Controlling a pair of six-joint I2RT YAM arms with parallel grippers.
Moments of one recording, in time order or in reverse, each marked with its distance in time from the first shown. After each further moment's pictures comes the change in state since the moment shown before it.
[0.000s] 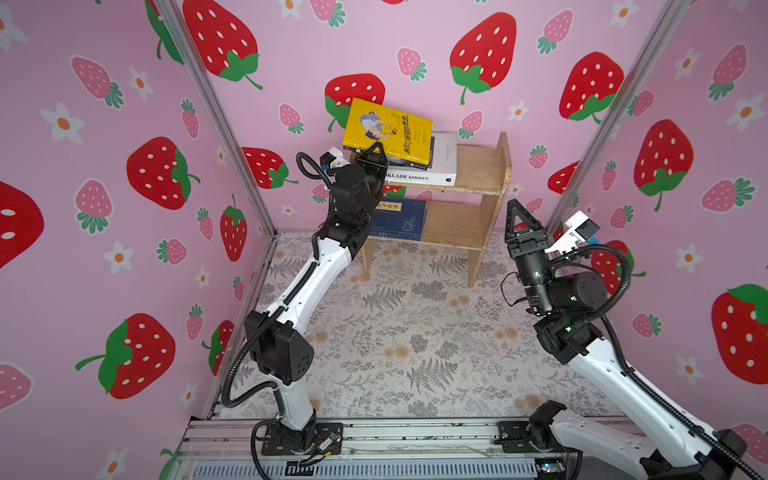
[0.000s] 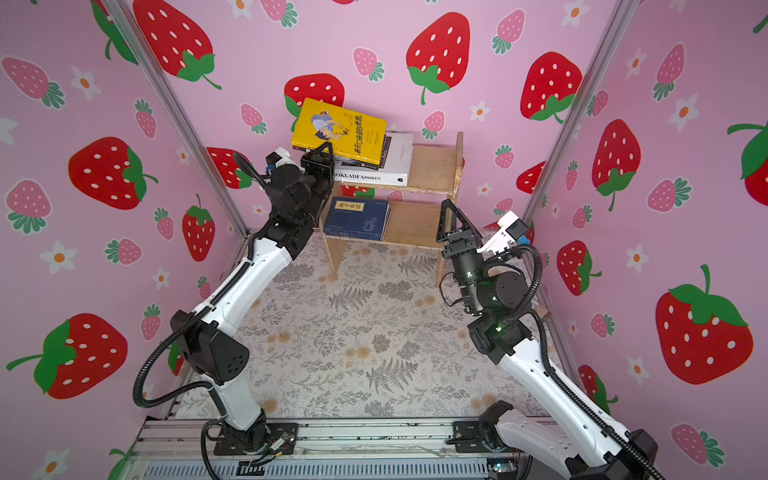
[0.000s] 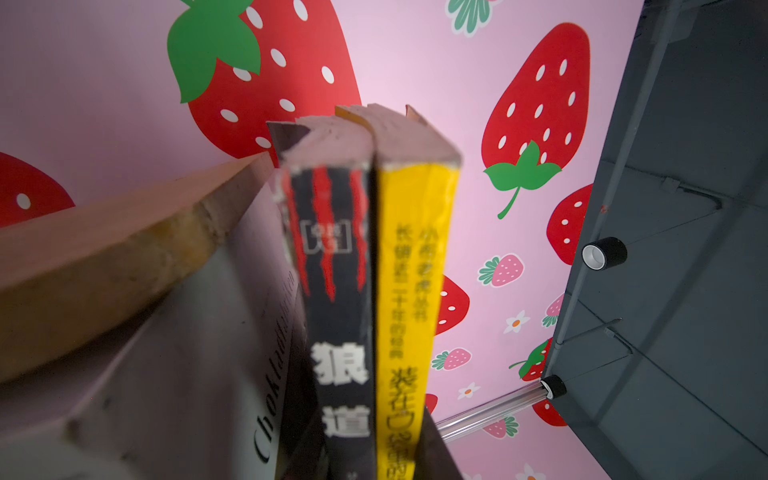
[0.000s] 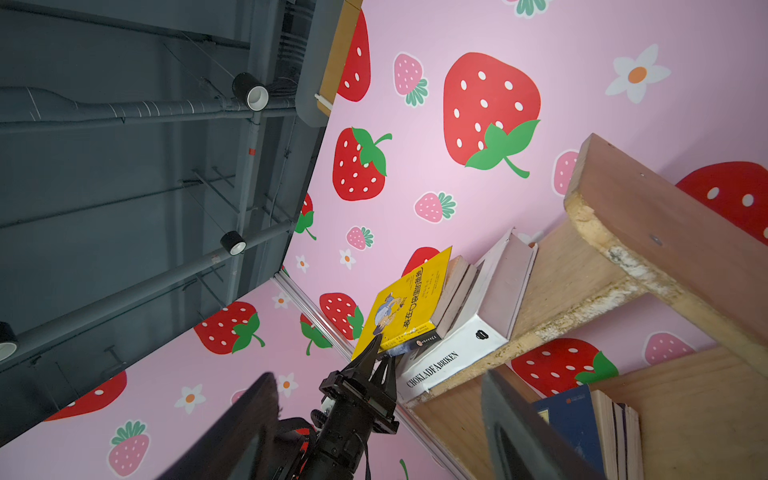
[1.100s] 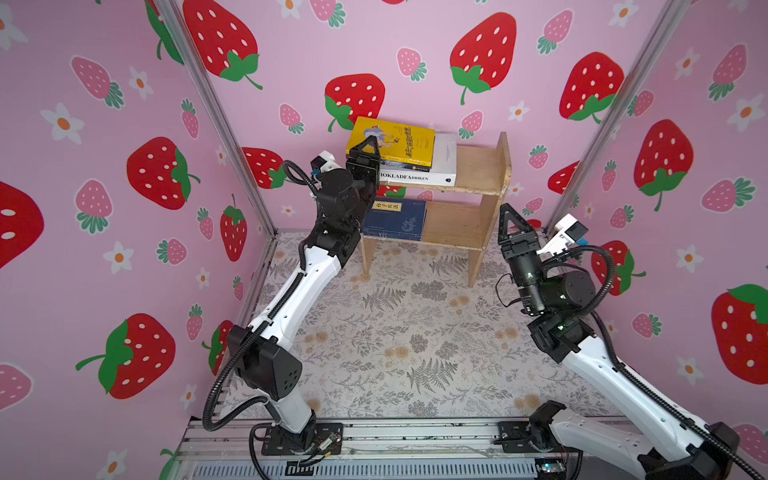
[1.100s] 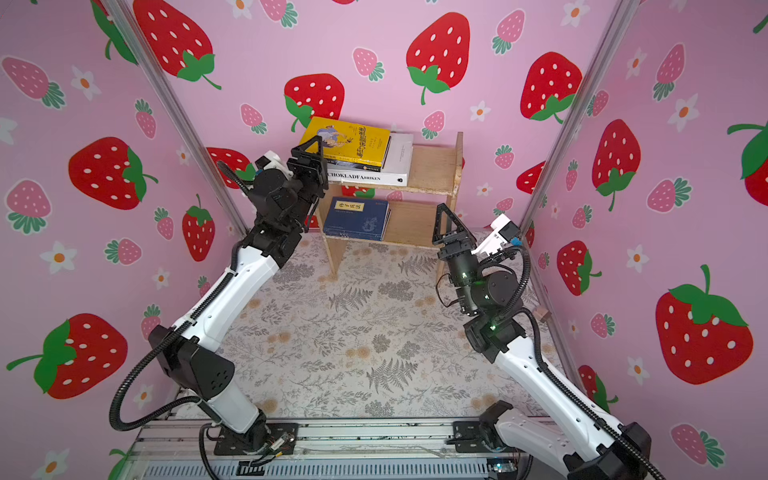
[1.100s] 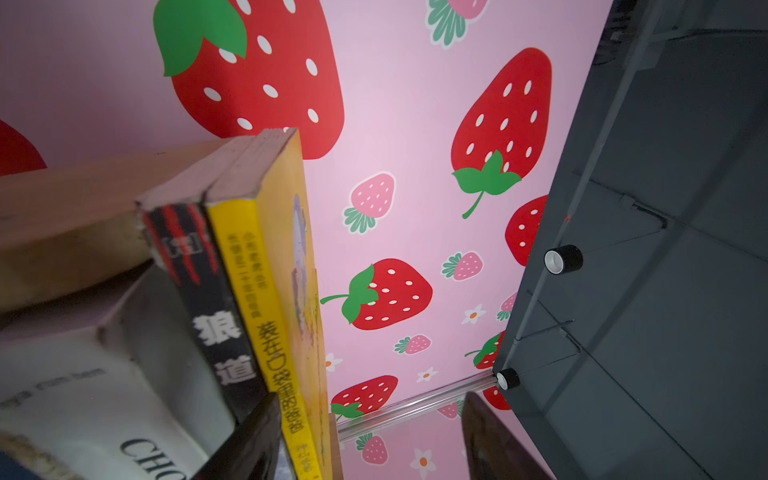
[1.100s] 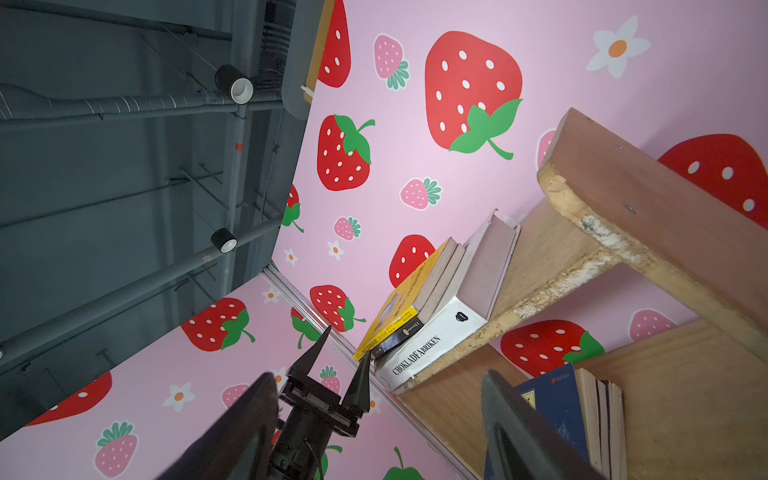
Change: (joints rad) left arm 0.016 -0.140 -0.126 0.023 0.052 -0.091; right arm -0.006 0.027 -0.037 0.023 -0.002 0.034
